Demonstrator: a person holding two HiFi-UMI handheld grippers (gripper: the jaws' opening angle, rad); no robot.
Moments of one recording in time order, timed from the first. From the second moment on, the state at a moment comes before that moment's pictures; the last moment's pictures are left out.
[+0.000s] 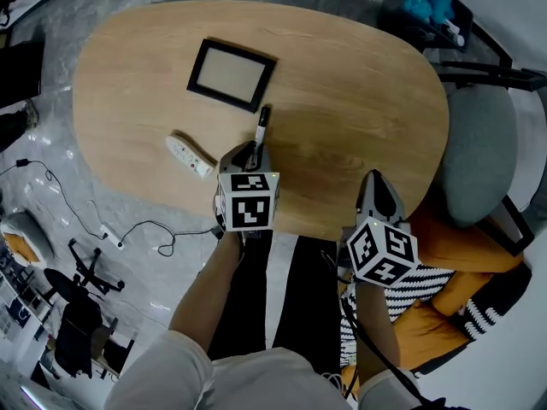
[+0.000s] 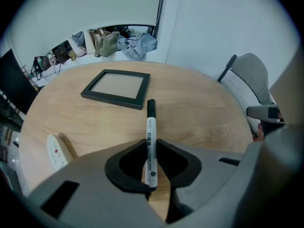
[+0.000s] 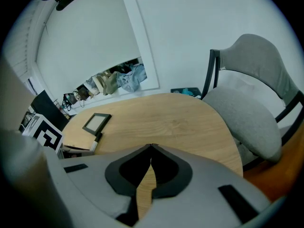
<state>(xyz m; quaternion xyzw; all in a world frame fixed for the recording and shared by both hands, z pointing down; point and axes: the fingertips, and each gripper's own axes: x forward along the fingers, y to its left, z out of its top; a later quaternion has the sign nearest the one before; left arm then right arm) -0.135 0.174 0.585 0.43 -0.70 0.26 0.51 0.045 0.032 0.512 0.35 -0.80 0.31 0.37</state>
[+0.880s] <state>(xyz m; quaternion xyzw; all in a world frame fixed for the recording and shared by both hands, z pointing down) -0.018 0.070 0.532 0.57 -0.61 0.31 0.46 0.185 -0.022 0.479 0.51 -0.73 0.35 0.28</state>
